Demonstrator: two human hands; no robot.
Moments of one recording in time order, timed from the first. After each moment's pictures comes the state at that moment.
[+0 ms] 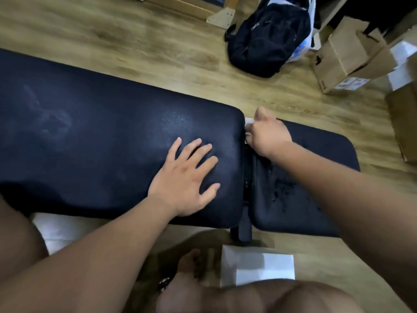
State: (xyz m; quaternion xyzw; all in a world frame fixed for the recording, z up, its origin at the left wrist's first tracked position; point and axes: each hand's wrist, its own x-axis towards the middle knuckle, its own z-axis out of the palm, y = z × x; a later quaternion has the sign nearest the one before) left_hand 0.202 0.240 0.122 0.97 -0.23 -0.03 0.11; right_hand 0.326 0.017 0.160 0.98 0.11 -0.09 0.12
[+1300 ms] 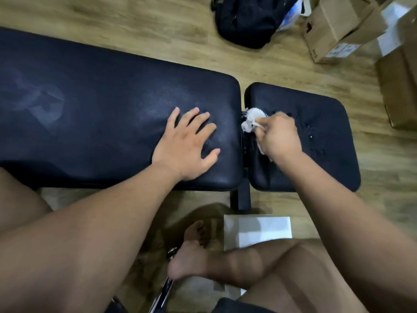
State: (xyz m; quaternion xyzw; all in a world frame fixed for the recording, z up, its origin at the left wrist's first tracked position) left_hand 0.205 0.242 0.122 0.97 -0.22 -0.02 0.11; right_hand 0.225 0.020 0.173 0.99 -0.07 -0.05 -0.05
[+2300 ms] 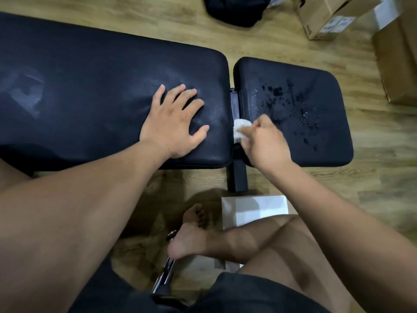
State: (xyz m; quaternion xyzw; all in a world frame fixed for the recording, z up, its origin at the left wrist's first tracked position) left_hand 0.206 0.242 0.119 0.97 -0.22 0.01 0.12; right_hand 0.152 0.029 0.165 1.00 -0.01 -0.09 -0.03
